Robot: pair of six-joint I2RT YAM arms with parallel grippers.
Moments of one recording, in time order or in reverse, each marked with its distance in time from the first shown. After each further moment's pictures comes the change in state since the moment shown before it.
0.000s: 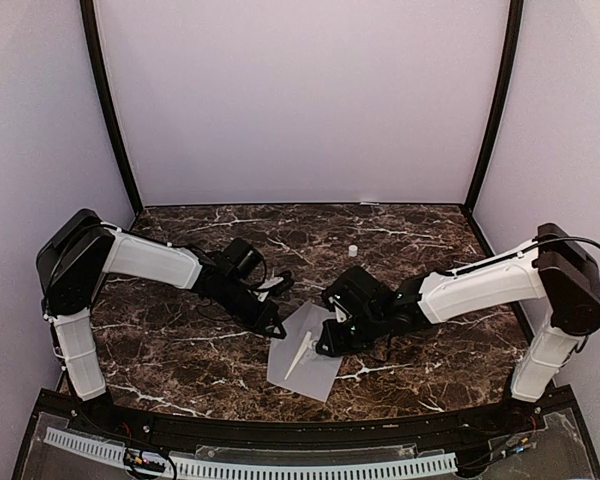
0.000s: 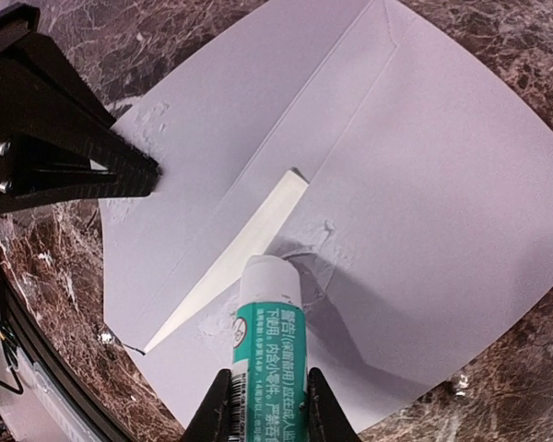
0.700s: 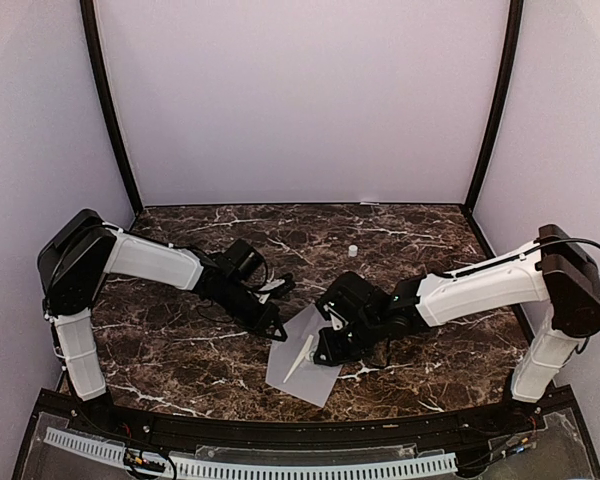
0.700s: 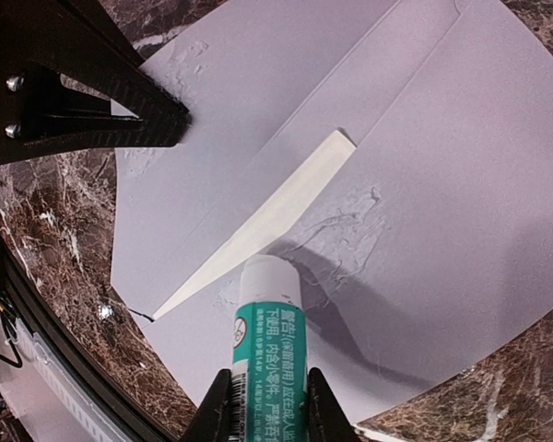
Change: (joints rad) left arm -0.004 0.006 0.000 -0.006 0.019 0.005; right arm 0.051 -0.003 0.031 -0.083 -0.028 0.018
